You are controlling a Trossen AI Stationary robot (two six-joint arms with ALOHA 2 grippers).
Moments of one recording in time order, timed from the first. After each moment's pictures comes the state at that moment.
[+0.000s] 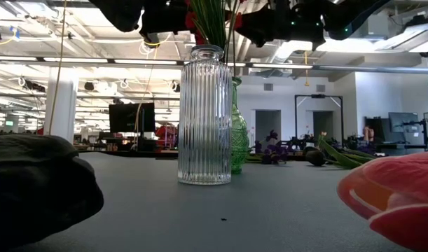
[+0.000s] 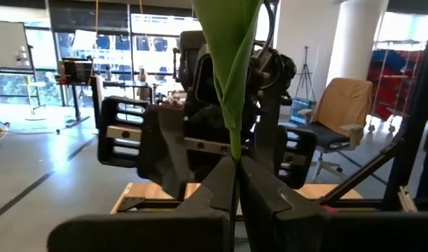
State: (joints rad) left arm 0.52 1.56 1.14 0.57 0.56 -0.09; right arm -0.56 1.43 0.96 0.59 -0.63 -0.11
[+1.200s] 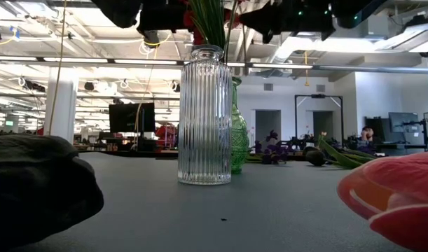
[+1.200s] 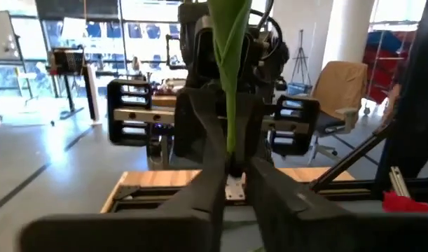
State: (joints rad) left arm 0.51 1.52 1.14 0.48 0.58 -0.04; right arm -0.52 1.32 0.96 0.41 -0.55 -0.09
